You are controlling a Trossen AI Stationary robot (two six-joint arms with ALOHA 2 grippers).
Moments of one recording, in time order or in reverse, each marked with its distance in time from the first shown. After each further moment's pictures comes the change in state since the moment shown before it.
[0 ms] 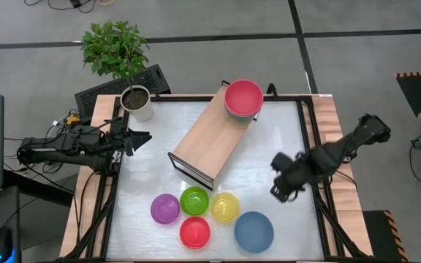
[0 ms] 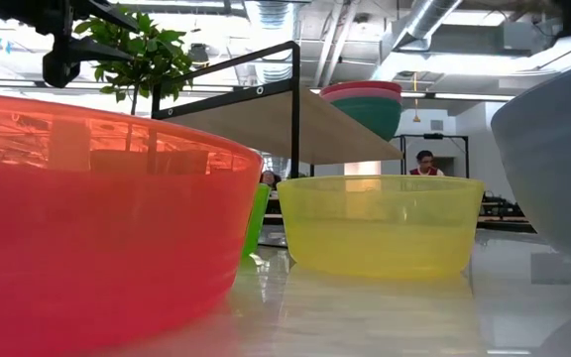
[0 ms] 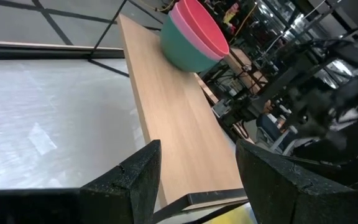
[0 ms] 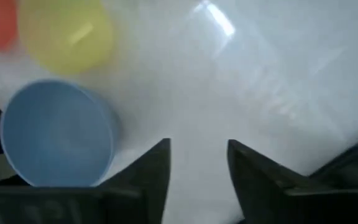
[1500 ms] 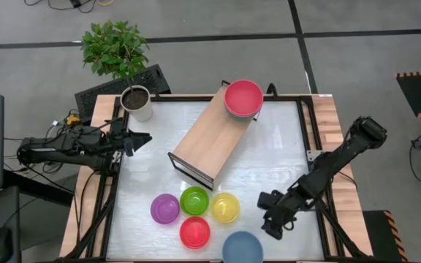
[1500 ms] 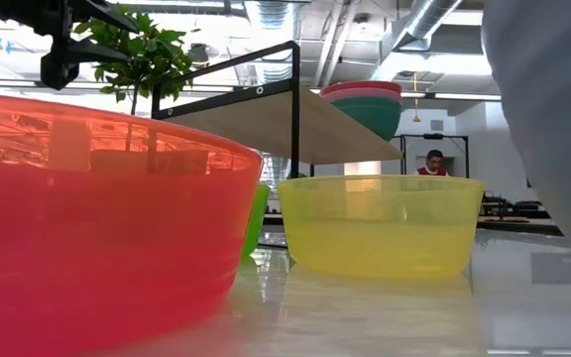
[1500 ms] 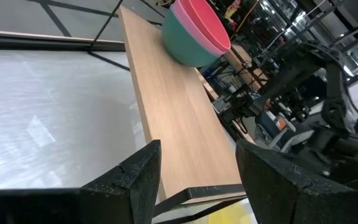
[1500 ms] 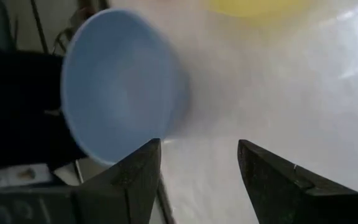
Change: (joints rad) left arm 0.000 0.000 0.000 -0.018 0.015 -0.028; right arm 0.157 0.084 -0.400 0.939 -0.145 -0.122
